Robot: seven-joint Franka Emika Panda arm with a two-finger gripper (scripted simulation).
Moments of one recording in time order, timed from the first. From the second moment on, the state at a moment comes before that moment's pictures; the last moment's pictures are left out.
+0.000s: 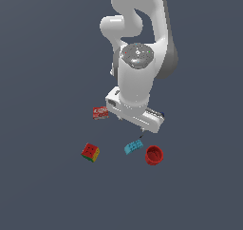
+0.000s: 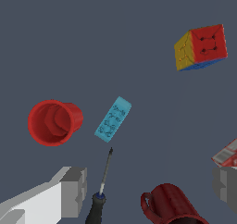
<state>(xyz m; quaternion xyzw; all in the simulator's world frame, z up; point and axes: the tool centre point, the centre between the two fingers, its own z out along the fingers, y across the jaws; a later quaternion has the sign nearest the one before) 0.048 0.040 0.190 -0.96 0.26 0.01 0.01</state>
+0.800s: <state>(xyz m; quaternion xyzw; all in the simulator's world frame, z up) 0.070 0.056 0.109 -0.89 0.45 0.01 0.00</state>
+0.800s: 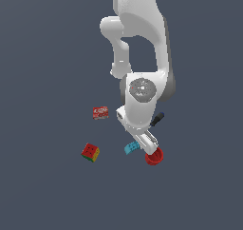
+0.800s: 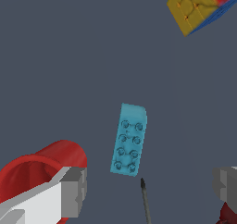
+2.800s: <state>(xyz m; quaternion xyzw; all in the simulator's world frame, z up) 0.082 0.057 0.033 -0.85 0.53 -0.01 0.01</state>
